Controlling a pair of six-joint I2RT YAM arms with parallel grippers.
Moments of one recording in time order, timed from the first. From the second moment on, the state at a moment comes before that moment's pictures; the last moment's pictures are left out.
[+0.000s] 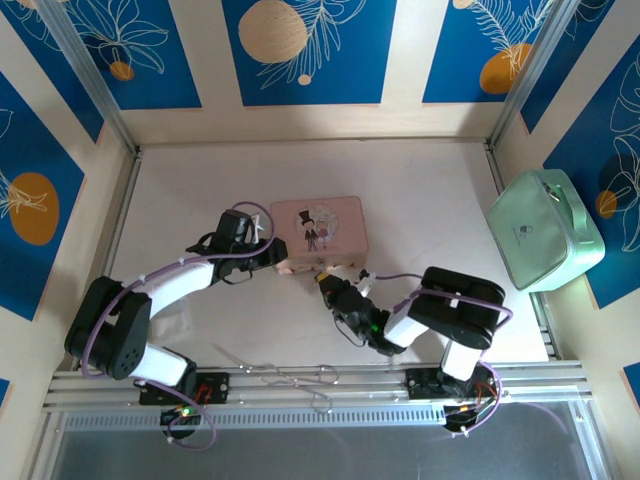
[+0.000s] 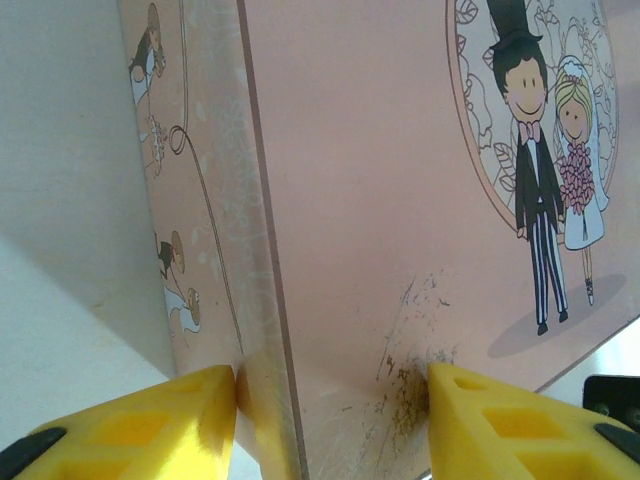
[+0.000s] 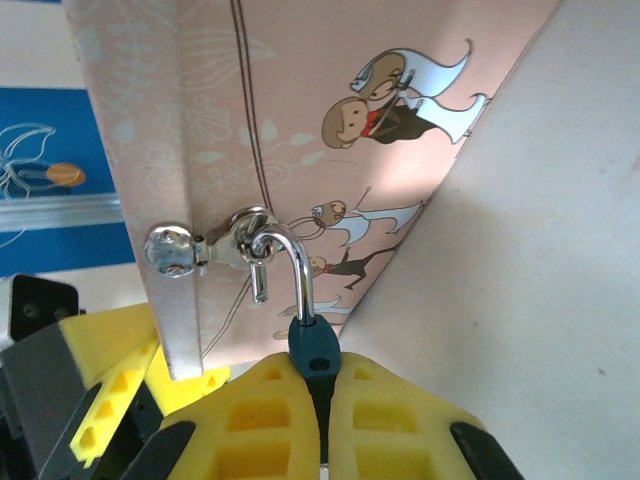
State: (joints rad) left arm -0.44 1.44 0.73 -0.12 0.33 -0.65; right arm 1.08 1.72 0.34 0.97 0.52 1.72
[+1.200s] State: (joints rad) left arm -0.43 1.44 0.72 -0.10 0.37 -0.64; right arm 1.04 1.87 0.34 1.17 0.53 1.55
